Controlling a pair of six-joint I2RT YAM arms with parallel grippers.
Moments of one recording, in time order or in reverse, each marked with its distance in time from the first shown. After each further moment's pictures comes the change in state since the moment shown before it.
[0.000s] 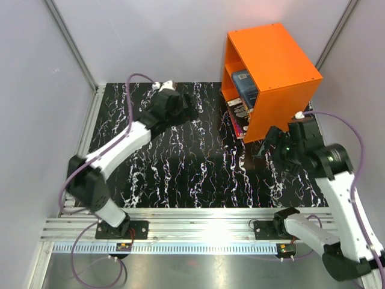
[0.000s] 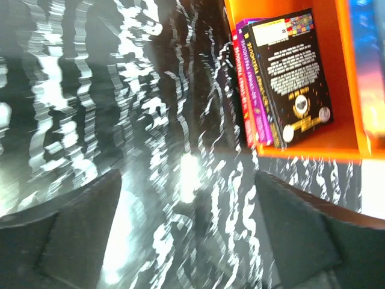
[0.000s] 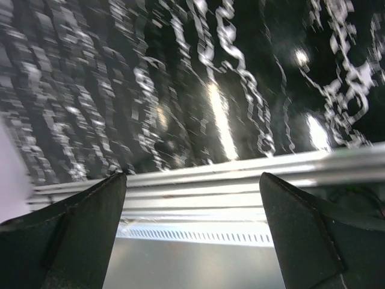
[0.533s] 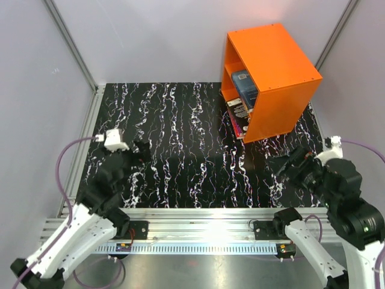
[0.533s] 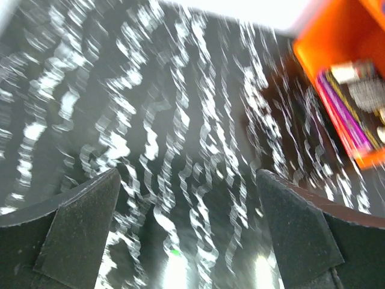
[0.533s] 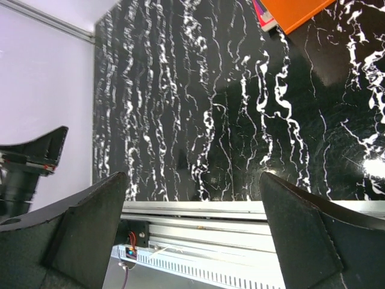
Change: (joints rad) left arm -0.005 -1.079 -0.806 0.079 -0.373 0.338; right arm 0.000 -0.425 -0.066 0.154 0.002 0.027
